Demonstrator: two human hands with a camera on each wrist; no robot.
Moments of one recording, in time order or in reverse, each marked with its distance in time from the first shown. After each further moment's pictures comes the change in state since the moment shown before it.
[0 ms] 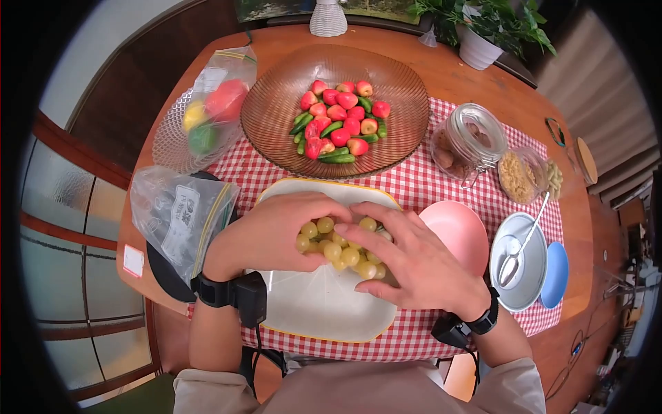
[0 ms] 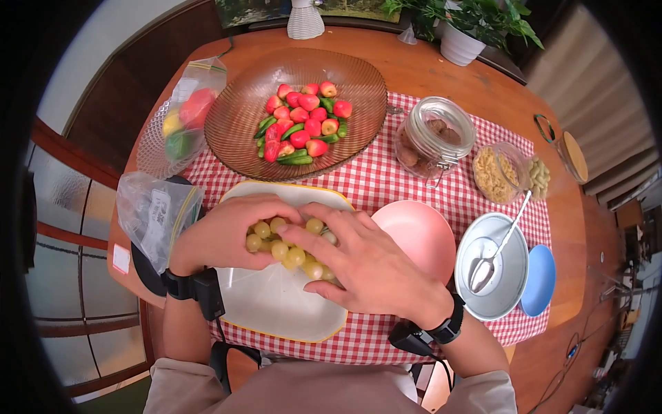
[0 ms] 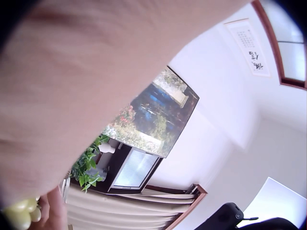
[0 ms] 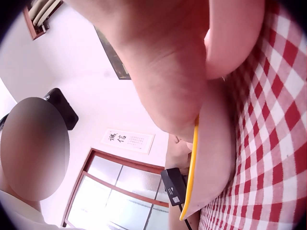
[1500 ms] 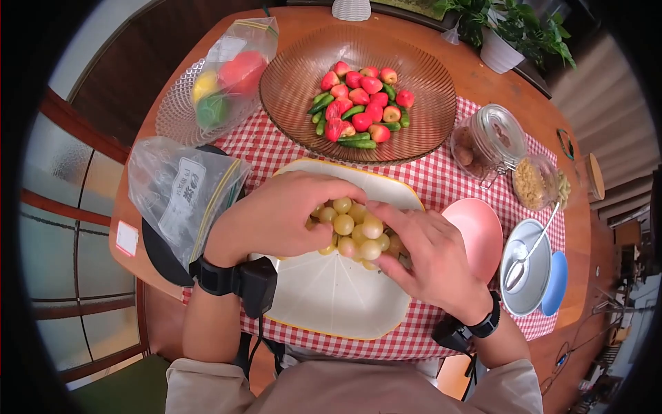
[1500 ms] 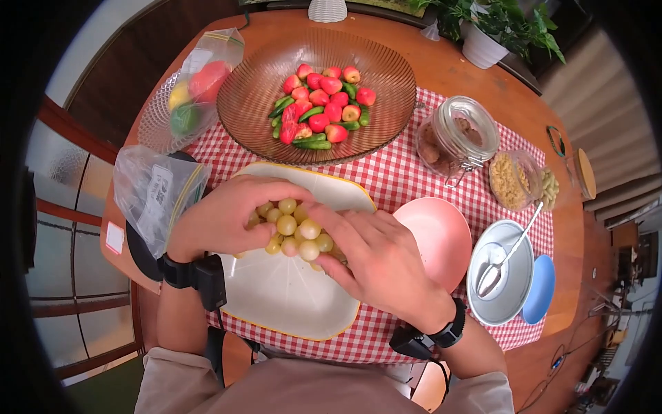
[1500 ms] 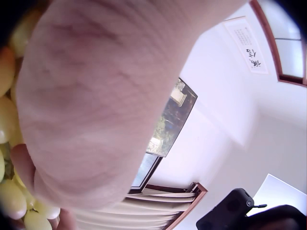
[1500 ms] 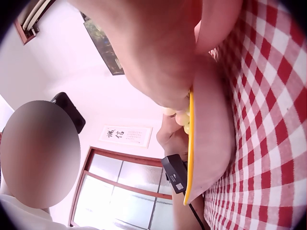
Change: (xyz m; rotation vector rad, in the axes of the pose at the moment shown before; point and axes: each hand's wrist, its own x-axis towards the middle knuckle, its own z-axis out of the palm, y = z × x) left_hand -0.004 -0.004 -0.003 -0.070 0.035 -0.088; right_hand 0.005 -0.004 0.012 -0.104 0.181 0.019
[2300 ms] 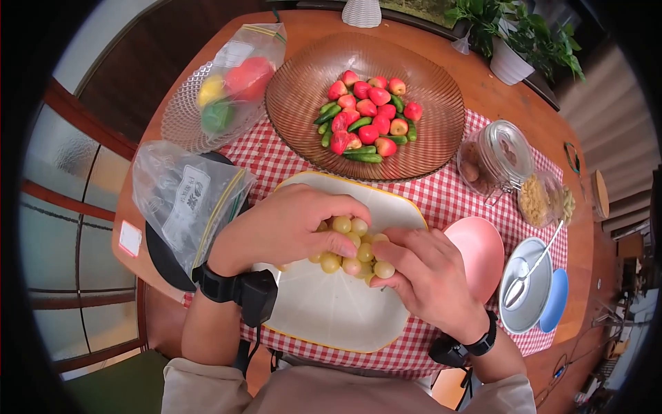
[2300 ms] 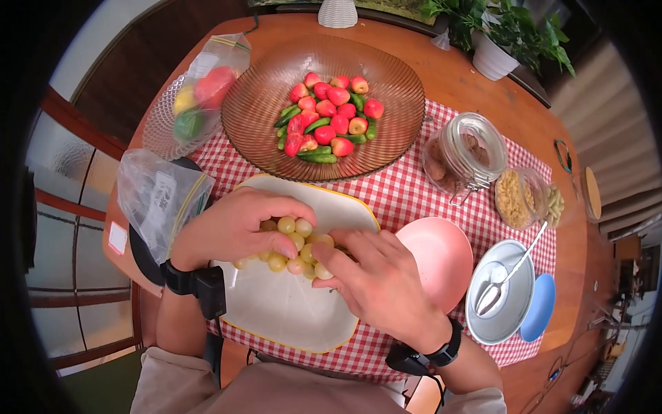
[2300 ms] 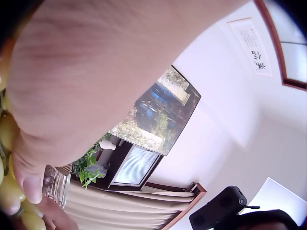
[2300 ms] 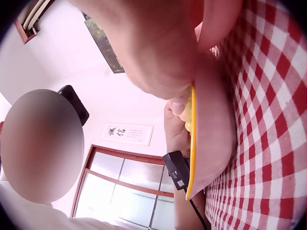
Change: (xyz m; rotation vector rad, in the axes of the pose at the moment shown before) left_hand 0.005 0.000 -0.001 -0.106 -0.032 -0.097; right_hand -0.002 0.002 0.002 -0.011 0.020 -0.038
